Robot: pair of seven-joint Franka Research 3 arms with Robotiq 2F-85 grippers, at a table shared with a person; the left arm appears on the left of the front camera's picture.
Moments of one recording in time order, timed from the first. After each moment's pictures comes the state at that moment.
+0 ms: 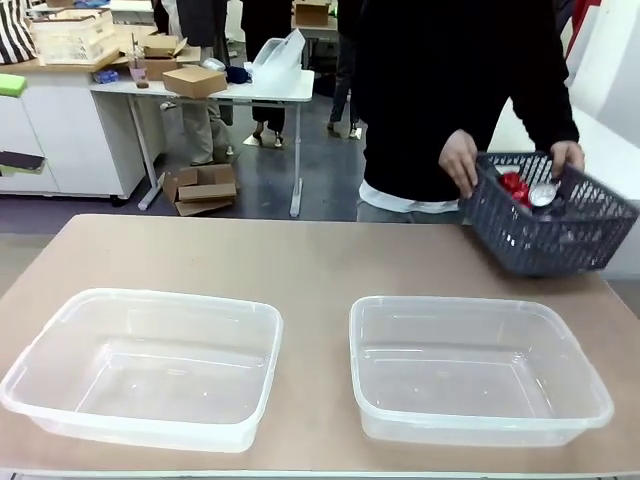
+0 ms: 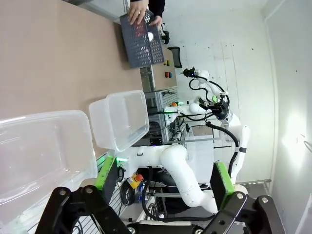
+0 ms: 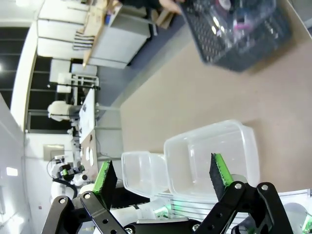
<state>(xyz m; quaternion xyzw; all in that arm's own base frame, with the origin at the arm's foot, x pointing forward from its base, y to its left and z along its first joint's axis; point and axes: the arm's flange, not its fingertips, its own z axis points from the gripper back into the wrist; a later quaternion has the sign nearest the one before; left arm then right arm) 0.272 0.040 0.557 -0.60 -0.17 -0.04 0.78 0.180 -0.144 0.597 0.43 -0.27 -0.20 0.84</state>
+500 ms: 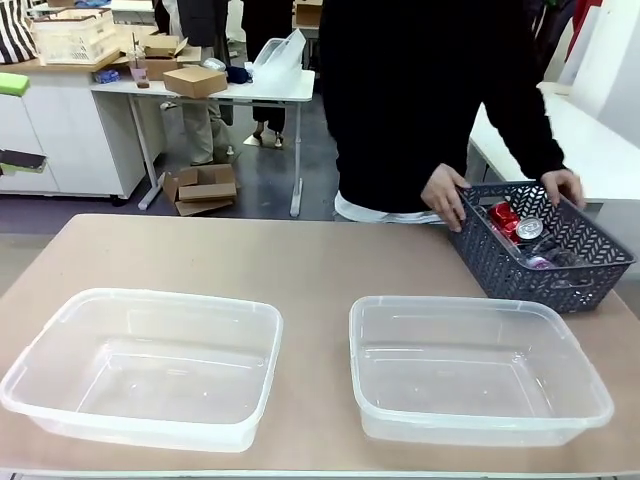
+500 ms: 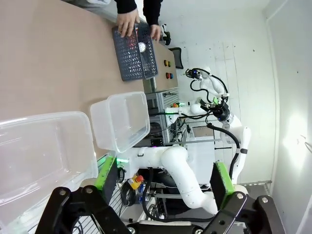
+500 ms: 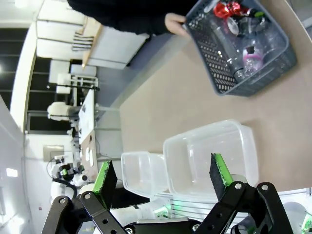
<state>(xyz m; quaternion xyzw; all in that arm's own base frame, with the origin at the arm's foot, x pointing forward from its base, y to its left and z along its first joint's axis) 0.274 0.039 0.558 -0.60 -0.17 -0.03 0.78 0.179 -0.147 0.598 0.43 -0.27 -0.20 0.84</state>
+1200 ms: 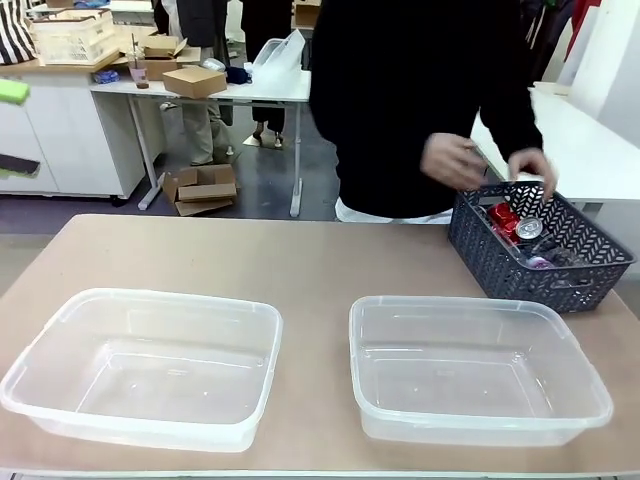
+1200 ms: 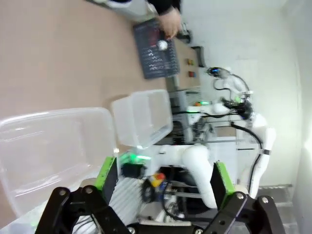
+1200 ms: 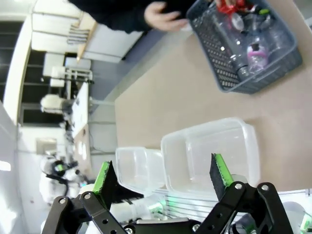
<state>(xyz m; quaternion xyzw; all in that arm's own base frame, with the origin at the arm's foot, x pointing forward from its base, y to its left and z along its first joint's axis) 0.268 0.042 0.569 -0.54 -0.17 -0.04 0.83 0.194 -0.114 0.603 0.41 -0.26 -0.17 0.86</state>
